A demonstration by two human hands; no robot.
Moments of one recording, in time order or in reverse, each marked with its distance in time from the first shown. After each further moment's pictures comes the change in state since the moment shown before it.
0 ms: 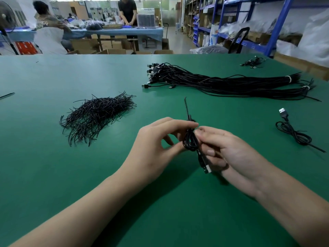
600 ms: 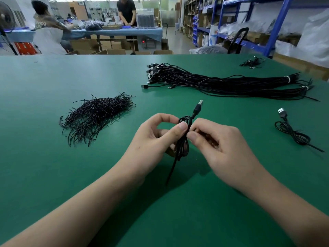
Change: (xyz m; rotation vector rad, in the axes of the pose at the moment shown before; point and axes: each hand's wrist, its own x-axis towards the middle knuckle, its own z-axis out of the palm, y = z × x) left_hand 0.003 0.010 0.000 -0.626 0.002 -0.444; right_hand -0.004 -0.001 0.007 -0.948 0.201 -0.605
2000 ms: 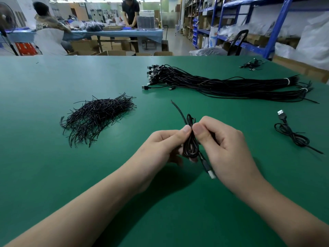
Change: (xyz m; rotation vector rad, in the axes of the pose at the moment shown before) left_hand -0.003 -0.001 0.008 -0.077 -0.176 -0.177; right_hand 0.000 -0.004 0.010 0.109 0.183 0.019
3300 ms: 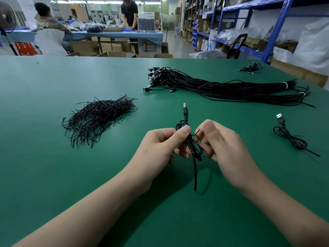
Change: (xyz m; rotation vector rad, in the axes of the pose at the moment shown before) left_hand -0.001 -0.001 -0.003 0.144 0.169 0.076; right_hand 0.001 0.007 -0.005 0.152 -0.140 0.178
